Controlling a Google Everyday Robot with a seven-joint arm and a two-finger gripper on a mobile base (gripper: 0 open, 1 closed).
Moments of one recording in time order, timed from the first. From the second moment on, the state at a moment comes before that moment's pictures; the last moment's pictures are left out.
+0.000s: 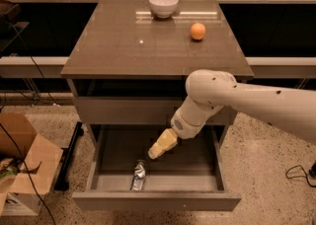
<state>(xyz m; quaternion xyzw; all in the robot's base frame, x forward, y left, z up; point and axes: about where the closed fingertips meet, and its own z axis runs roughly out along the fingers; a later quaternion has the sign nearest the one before) 0.518 -0.059 0.628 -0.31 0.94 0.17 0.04</state>
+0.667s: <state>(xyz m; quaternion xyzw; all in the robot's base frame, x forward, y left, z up) 0.530 -0.031 0.561 -0.26 0.94 0.23 -0.01</state>
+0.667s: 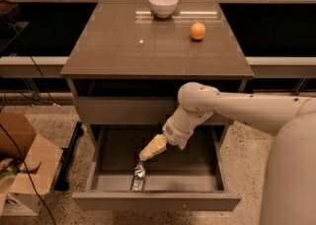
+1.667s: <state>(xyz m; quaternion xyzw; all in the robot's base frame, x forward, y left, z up) 0.543 0.031 0.429 -0.05 0.97 0.24 -0.09</state>
